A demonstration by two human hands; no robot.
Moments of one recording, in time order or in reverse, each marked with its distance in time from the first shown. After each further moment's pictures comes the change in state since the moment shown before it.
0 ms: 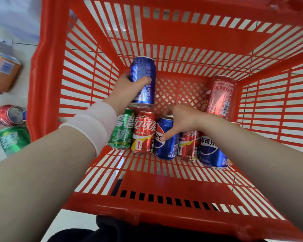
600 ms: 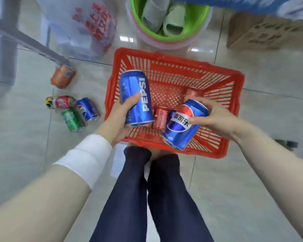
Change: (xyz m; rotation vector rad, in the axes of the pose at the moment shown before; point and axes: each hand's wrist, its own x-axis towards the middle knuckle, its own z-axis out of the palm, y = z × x) left_hand -0.278 0.127 -0.075 -0.694 -0.192 -0.098; right_hand -0.290 -0.081 -0.094 1.088 0.190 -0.073
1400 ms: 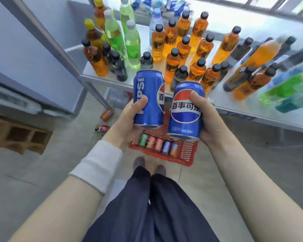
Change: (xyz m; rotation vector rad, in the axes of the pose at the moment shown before) left_hand -0.377 0.209 0.147 -0.078 -0.419 0.336; right_hand -0.340 -0.294 0.119 0.515 -0.083 -0.317
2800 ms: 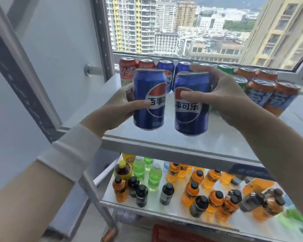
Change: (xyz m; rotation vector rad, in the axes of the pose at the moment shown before) left_hand 0.091 0.429 0.034 0.721 -0.275 0.497; right_hand 0.079 -0.301 0.289 -0.809 0.060 -0.746
